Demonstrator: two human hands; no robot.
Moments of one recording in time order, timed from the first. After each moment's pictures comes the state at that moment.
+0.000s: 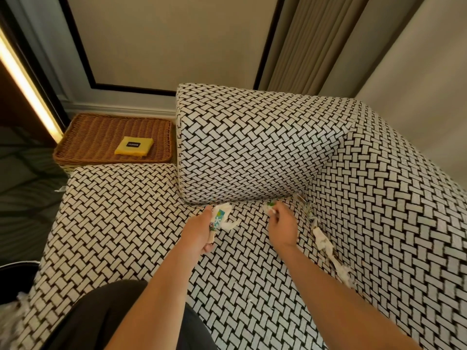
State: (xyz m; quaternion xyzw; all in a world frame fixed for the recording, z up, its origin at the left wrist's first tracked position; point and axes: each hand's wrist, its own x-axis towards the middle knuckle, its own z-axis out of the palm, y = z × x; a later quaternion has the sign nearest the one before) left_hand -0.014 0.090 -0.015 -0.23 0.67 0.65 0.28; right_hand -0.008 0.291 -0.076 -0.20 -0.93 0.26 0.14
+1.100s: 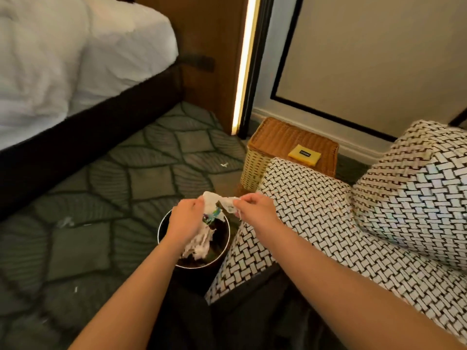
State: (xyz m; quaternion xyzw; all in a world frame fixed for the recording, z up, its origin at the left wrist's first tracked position) left_hand 0.087 -0.270 -0.024 -0.33 0.83 0.44 -0.06; right_hand 0.021 -0.136 -0.001 -0.02 -0.80 0.55 -0.24
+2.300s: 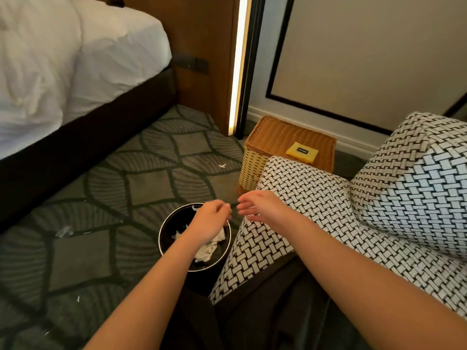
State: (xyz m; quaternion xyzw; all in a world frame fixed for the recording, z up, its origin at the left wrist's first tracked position) left_hand 0.071 -0.239 -0.018 -0.22 0.82 0.53 0.04; right_hand 0.002 -0.120 0.014 0.01 -0.78 0.52 -0.35
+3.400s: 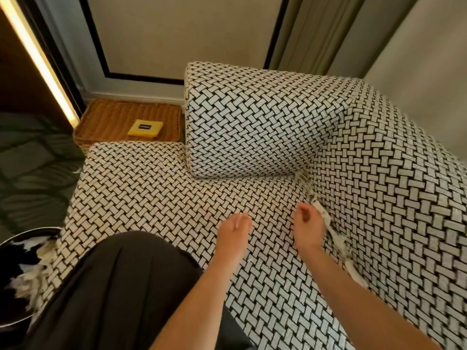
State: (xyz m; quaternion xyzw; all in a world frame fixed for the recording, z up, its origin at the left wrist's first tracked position) left_hand 0.086 0.132 -0.019 -0.06 0.73 0.65 0.20; right_hand 0.077 0.302 -0.049 -0.33 -0.82 0.44 0.14
